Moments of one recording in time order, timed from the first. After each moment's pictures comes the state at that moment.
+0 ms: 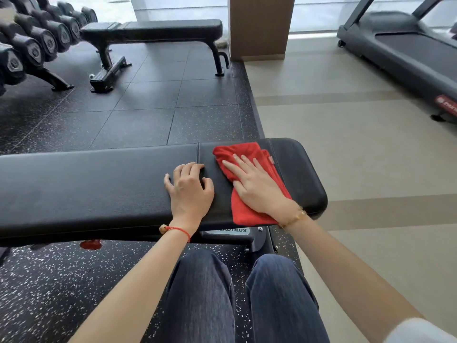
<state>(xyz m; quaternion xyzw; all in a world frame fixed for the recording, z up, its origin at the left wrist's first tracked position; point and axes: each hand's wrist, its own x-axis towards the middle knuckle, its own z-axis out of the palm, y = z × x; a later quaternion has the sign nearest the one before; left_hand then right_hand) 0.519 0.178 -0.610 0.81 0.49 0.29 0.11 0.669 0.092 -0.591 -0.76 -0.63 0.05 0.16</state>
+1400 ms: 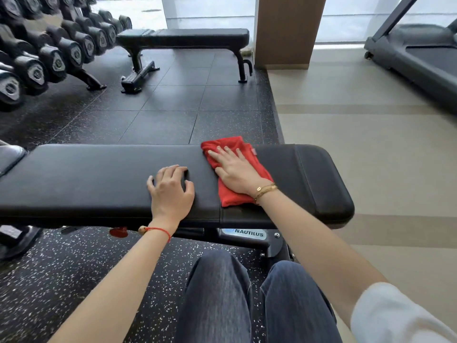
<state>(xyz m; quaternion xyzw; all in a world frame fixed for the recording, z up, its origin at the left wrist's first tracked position) 0.429 0.217 -0.608 0.80 0.53 0.28 0.06 0.617 0.188 -0.584 -0.71 -0.68 0.10 0.14</state>
